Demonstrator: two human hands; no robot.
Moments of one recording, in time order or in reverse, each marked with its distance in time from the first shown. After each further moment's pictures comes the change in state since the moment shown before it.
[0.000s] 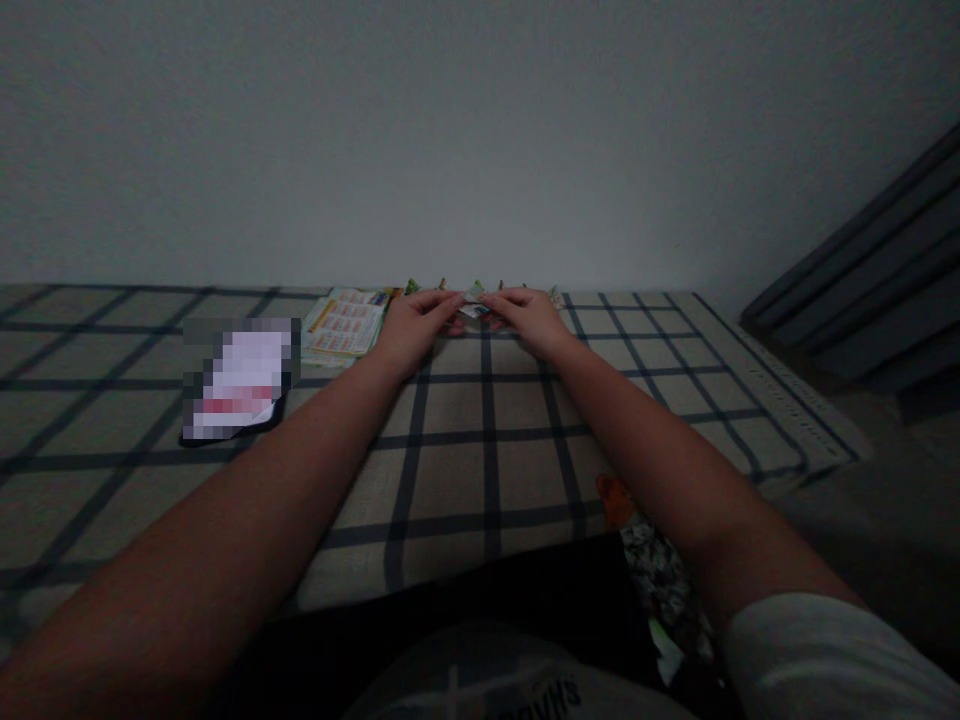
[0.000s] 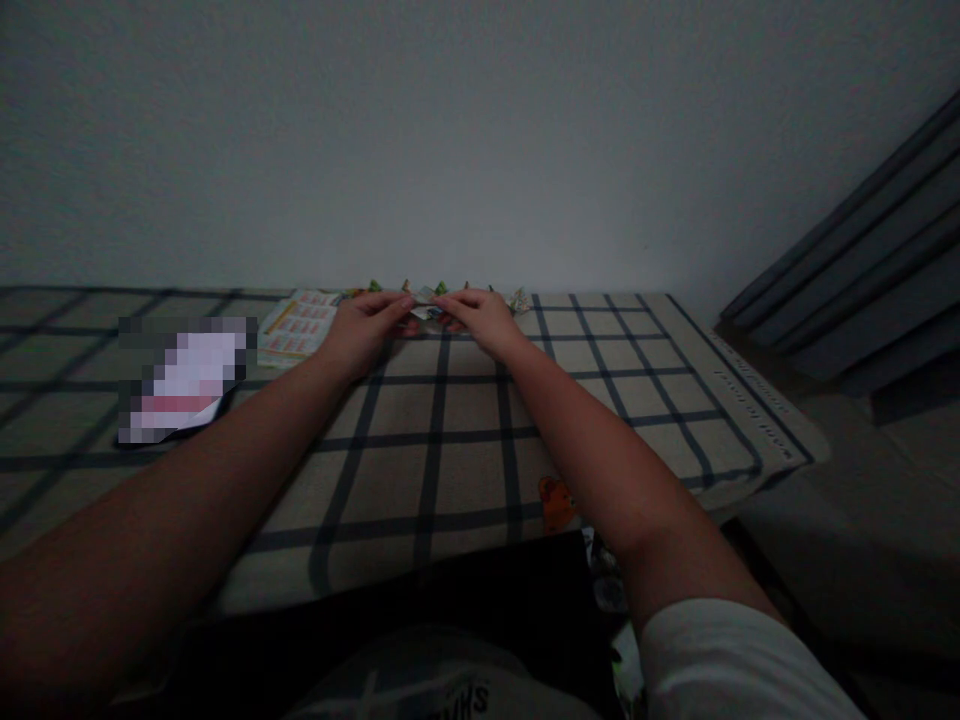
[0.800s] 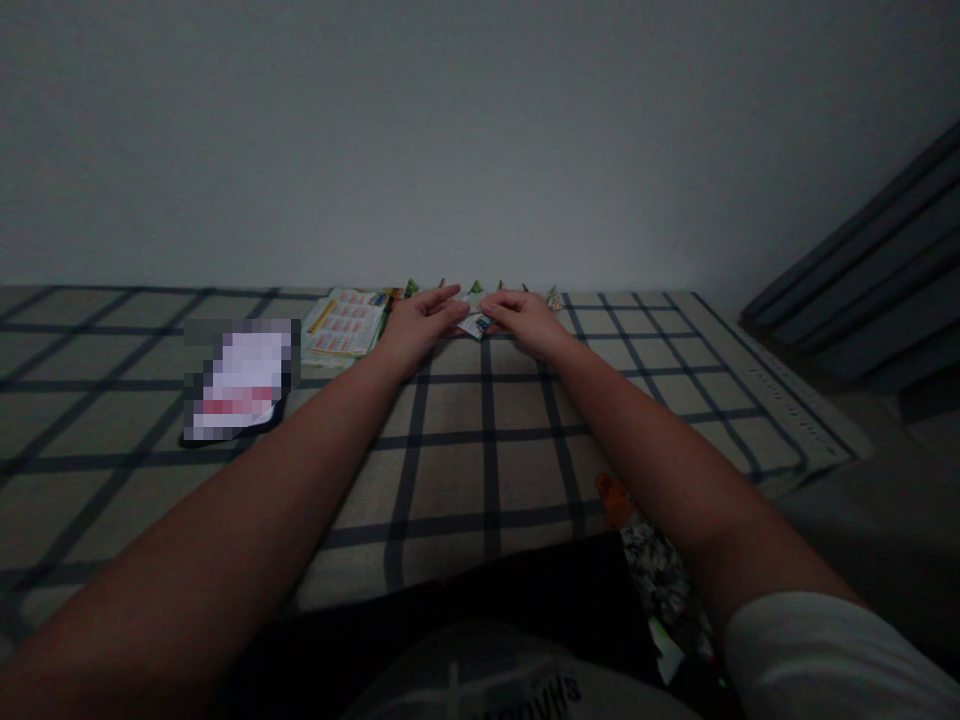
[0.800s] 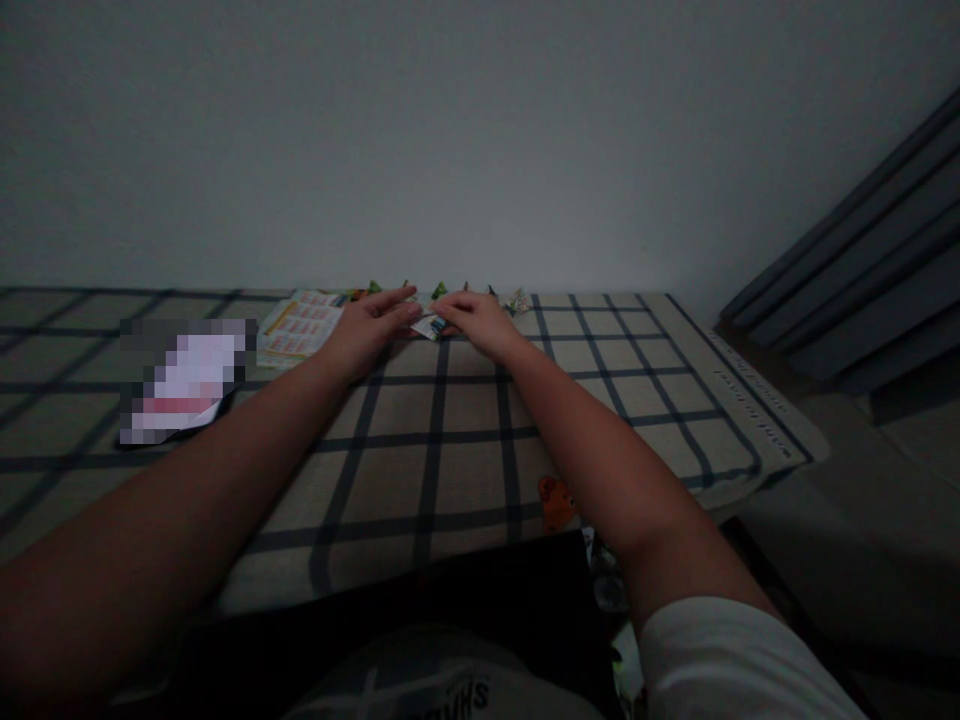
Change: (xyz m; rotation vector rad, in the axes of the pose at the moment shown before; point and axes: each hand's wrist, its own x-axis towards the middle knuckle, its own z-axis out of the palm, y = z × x) left_hand 0.000 -0.004 0.000 -0.051 -0.037 -0.045; right_hand -0.004 -0.006 0.002 0.031 -0.072 0.008
